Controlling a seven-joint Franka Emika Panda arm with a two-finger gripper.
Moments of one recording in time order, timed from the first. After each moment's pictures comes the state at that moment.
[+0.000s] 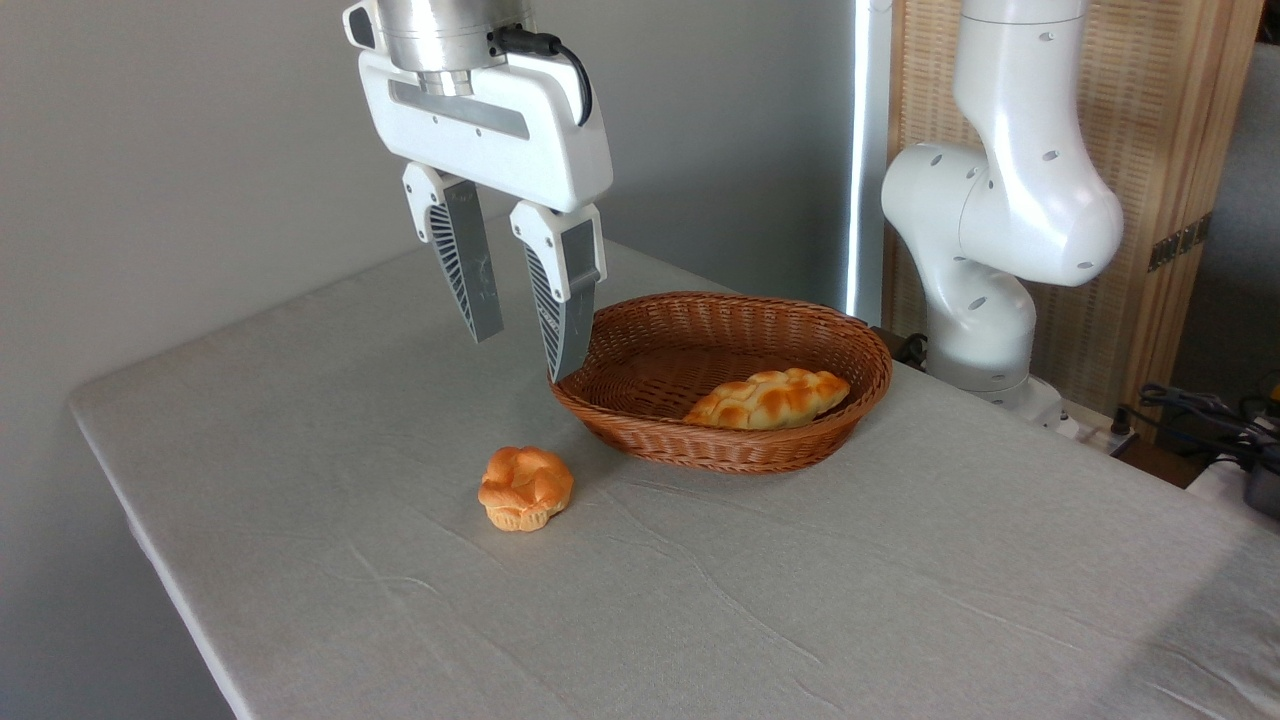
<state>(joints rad) -0.04 -0.05 0.00 -1.65 -0.02 1.63 0.64</state>
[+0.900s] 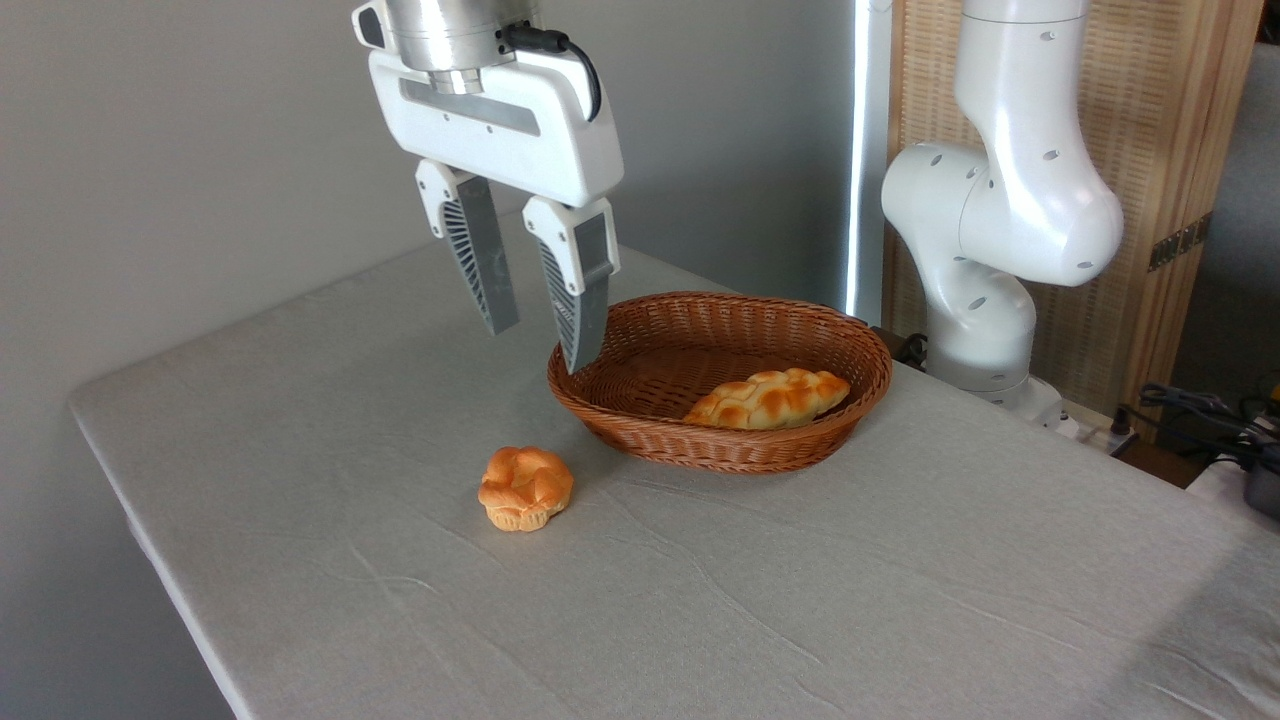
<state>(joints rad) -0.04 -0.07 0.00 -1.66 -0.02 1.58 0.64</state>
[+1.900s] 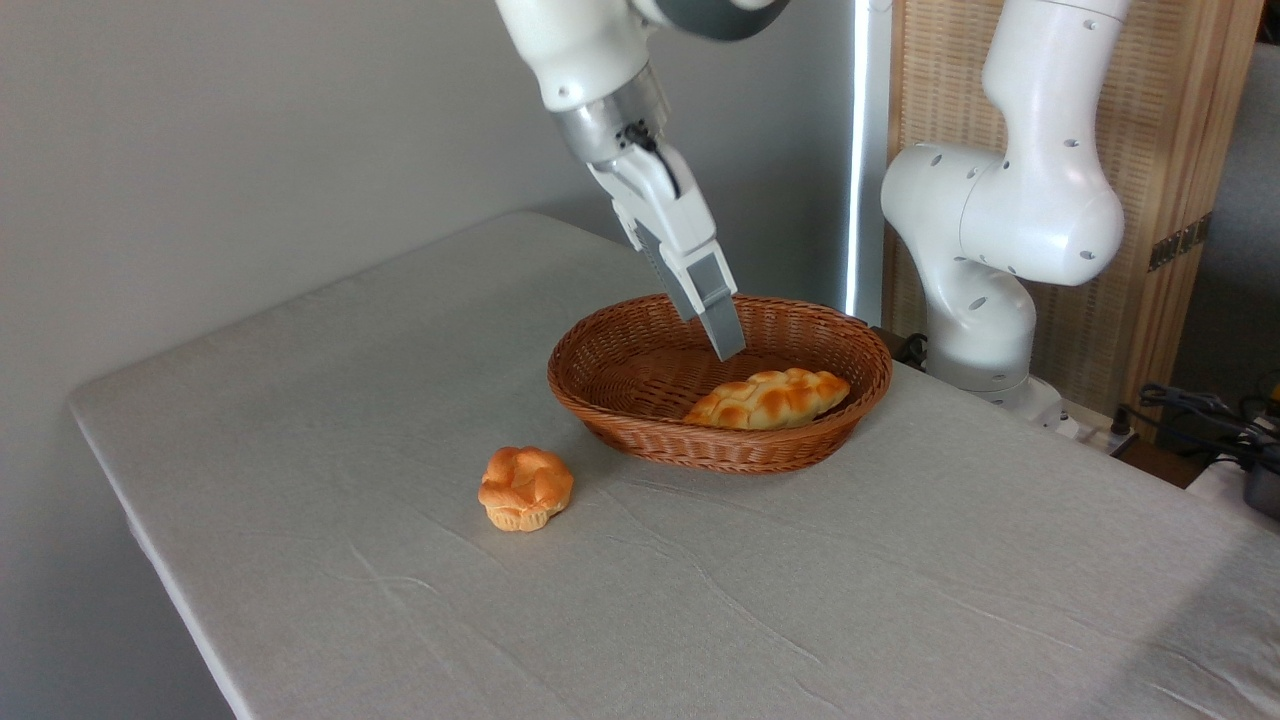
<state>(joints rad) -0.03 -0.42 -0.24 -2.28 -0.02 1.56 0.91</state>
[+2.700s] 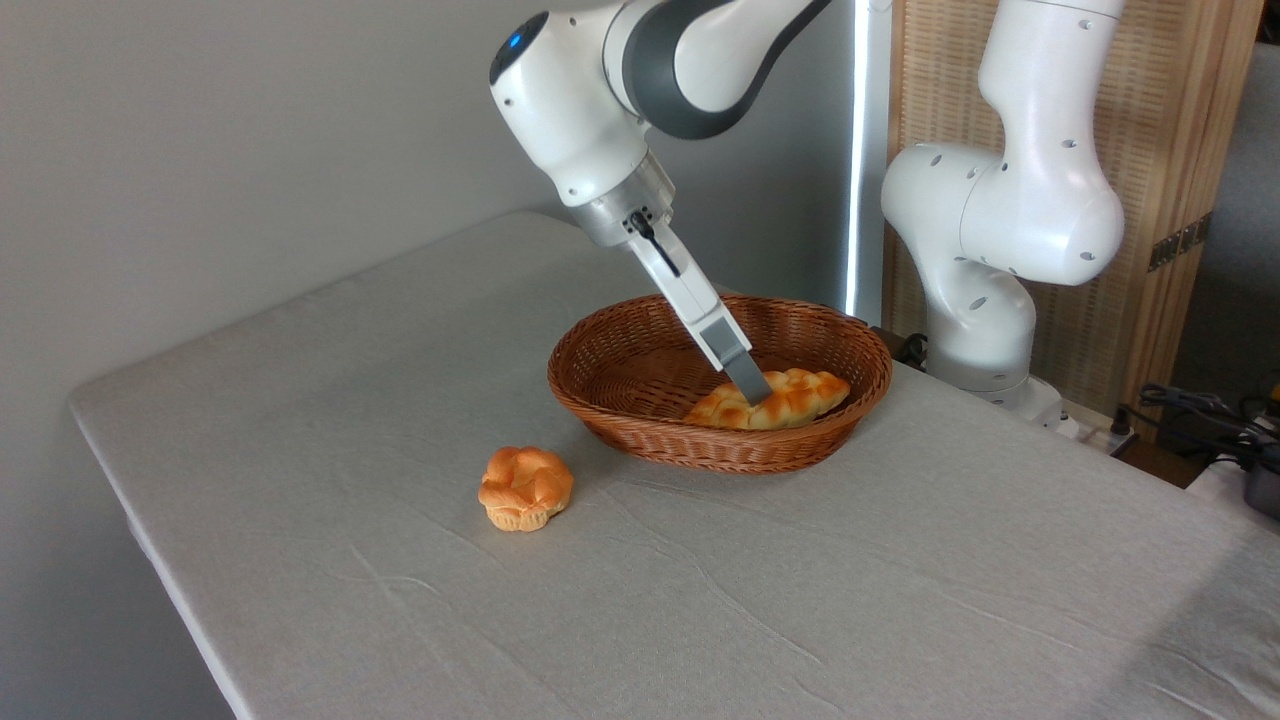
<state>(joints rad) -0.02 -0.37 -0.31 -2.41 0.01 1.64 0.91</state>
